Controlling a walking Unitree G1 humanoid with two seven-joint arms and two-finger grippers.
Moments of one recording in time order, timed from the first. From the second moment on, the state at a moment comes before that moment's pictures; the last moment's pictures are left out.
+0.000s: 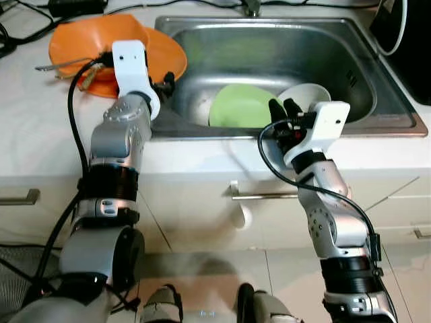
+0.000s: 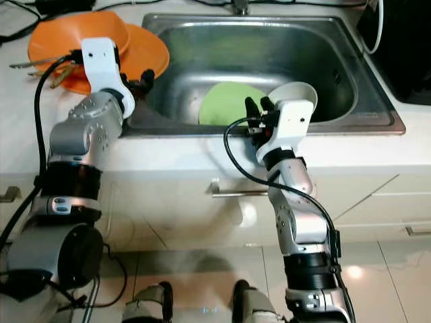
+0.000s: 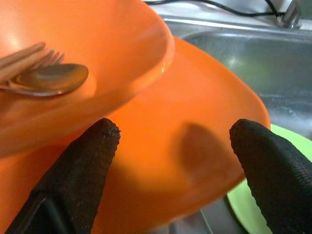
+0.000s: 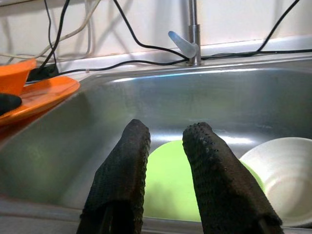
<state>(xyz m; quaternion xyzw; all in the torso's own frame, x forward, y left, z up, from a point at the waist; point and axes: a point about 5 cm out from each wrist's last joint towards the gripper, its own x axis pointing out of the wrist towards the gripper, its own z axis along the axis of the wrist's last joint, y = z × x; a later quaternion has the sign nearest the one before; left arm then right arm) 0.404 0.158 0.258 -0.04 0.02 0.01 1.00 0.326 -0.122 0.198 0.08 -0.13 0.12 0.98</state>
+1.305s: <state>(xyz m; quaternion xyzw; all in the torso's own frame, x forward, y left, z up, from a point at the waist) 0.369 0.223 0.272 -0.05 0.17 0.03 0.98 0.328 -0.114 0.196 0.09 -0.13 0.13 0.98</state>
